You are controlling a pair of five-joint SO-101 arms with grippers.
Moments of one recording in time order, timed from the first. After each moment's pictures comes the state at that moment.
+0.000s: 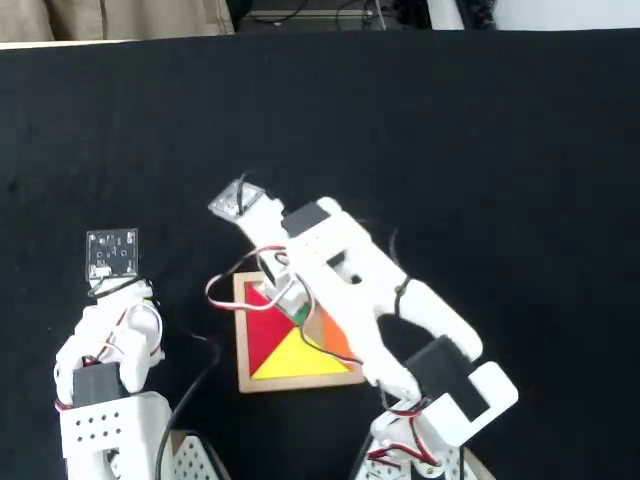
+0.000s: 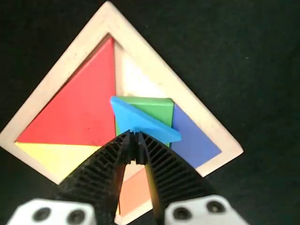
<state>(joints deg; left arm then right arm) -17.6 -87.2 88.5 60.1 -9.0 -34.3 1.4 26.8 68.5 16.9</state>
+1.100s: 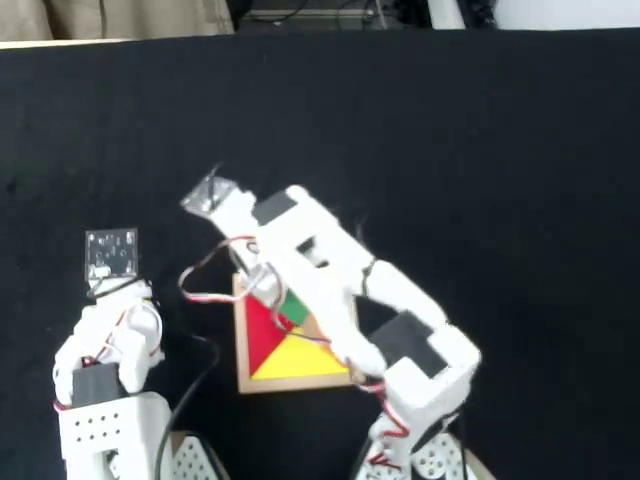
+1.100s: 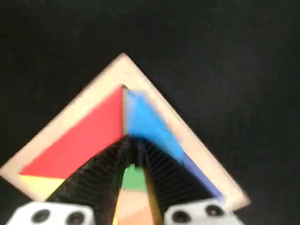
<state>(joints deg) -17.6 -87.2 88.5 60.1 -9.0 -38.2 15.7 15.4 69.6 16.9</state>
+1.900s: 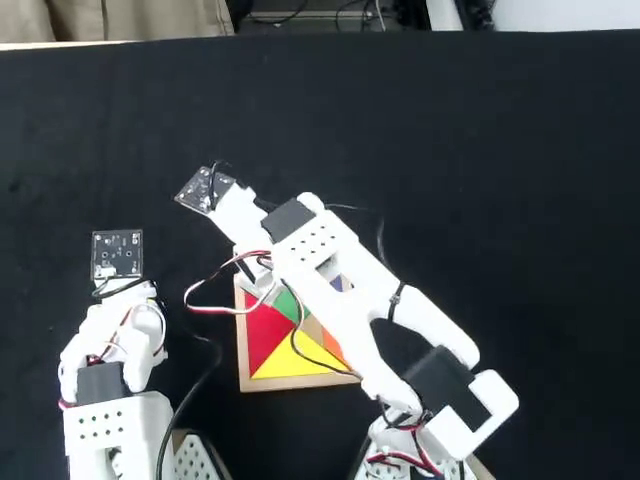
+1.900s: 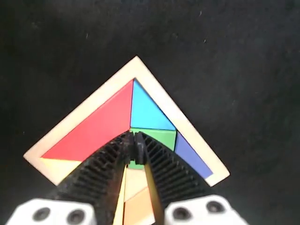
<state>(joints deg) -16.6 -87.3 89.8 58.7 -9.0 -38.9 -0.1 20.1 69.3 16.7</state>
